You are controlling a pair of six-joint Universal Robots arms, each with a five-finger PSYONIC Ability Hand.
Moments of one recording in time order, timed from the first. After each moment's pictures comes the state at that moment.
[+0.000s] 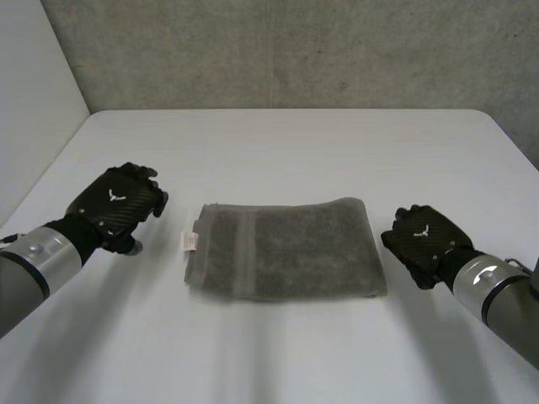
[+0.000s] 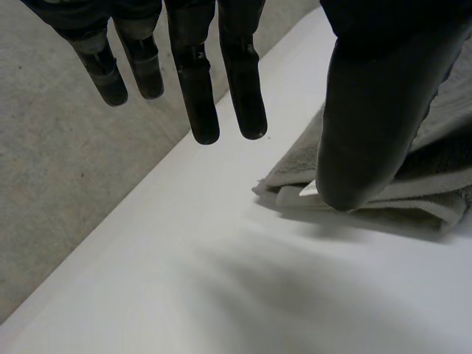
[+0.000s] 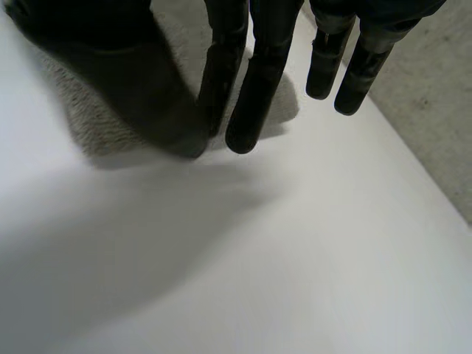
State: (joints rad) left arm 4.65 -1.69 -1.90 3.30 -1.01 3.72; right arm 1.78 -1.34 1.85 -0.04 1.25 2.41; left_hand 0.68 0.68 0.23 0.23 0.48; right_hand 1.06 1.05 0.22 0.25 0.92
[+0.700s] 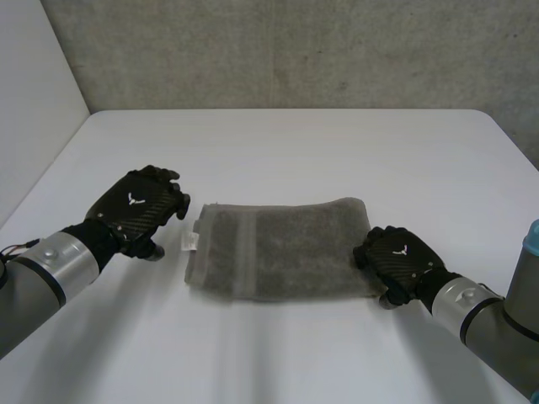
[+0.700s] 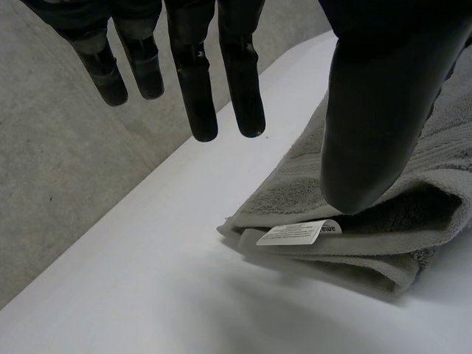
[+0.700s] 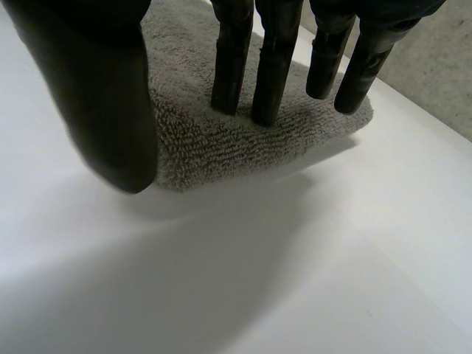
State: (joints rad) left arm 4.57 -1.69 -1.91 3.33 -1.00 3.64; right arm 1.78 -1.21 1.94 -0.26 1.12 2.63; left_hand 0.66 0.65 0.23 0.23 0.45; right_hand 0.73 0.73 0.22 0.25 0.56
